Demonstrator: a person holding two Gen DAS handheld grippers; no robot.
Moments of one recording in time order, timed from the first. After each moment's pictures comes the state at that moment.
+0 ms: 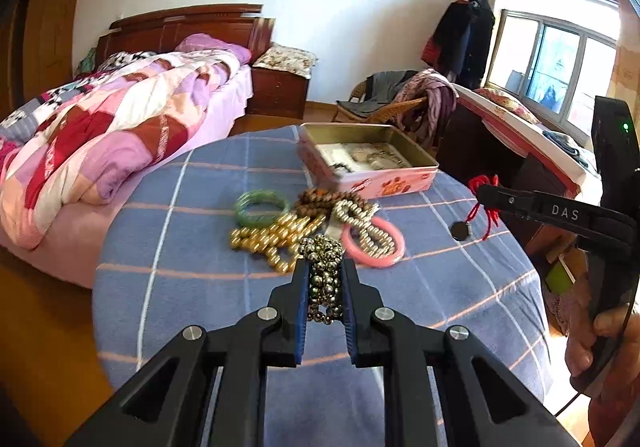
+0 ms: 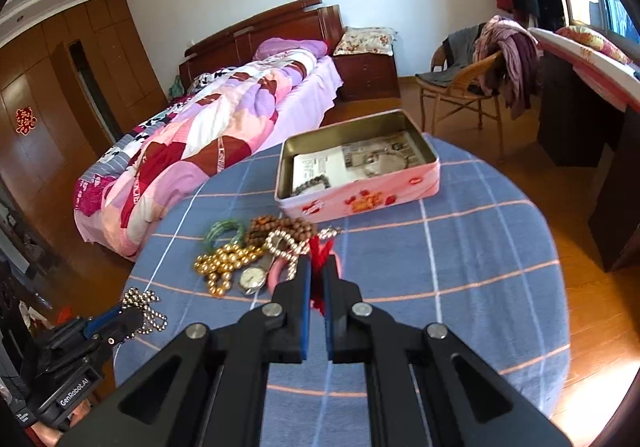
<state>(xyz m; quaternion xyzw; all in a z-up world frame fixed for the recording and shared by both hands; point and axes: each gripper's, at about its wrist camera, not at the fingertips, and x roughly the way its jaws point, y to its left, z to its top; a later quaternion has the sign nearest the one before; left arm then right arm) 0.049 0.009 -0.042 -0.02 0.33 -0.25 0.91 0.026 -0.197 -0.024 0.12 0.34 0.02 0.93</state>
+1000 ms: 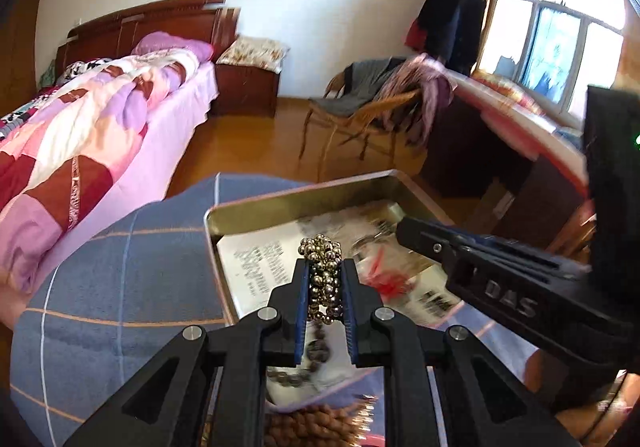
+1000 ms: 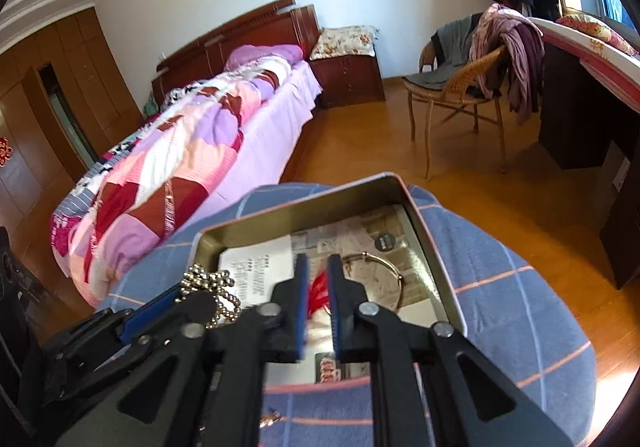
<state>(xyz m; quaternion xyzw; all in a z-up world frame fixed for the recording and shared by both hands) 0.234 -0.123 -0.061 0.01 0.35 -0.27 0.90 0.196 -0.259 -0.056 0.15 0.35 0.00 0.93</state>
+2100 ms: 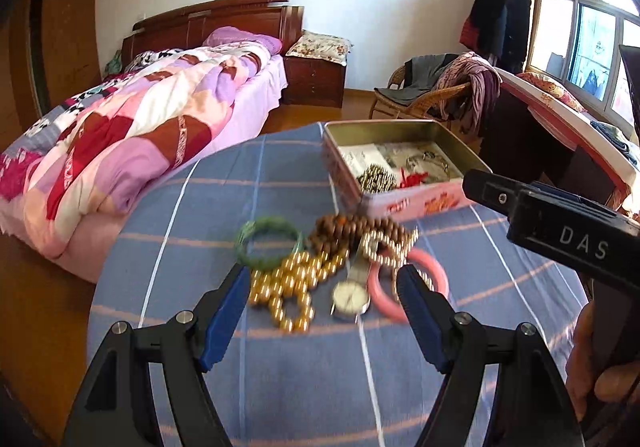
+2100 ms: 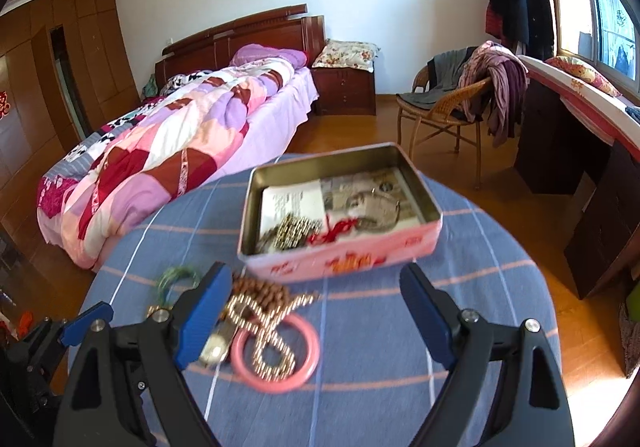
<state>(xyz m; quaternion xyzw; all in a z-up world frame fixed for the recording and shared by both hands) 0.103 -0.037 -0.051 0.02 0.36 -0.16 0.92 0.090 -0.192 -0.026 0.08 0.33 -0.03 0.94</state>
